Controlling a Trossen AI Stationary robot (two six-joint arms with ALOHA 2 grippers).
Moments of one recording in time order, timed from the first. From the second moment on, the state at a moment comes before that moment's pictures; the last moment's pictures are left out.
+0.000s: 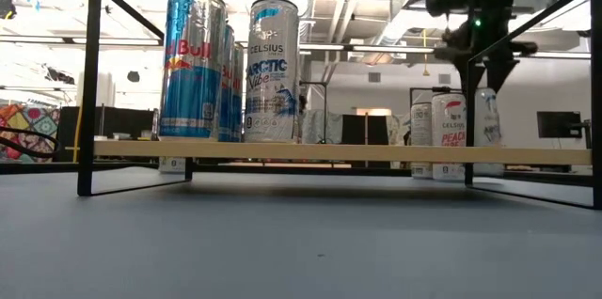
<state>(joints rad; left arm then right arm) -0.93 1.67 1.93 -1.55 -0.82 -0.83 -0.64 1.20 1.06 -1.14 0.43 0.57</state>
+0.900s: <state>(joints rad) -0.93 1.67 1.93 -1.55 -0.86 -0.80 -0.04 1.20 1.70 -1.30 0.56 0.80</state>
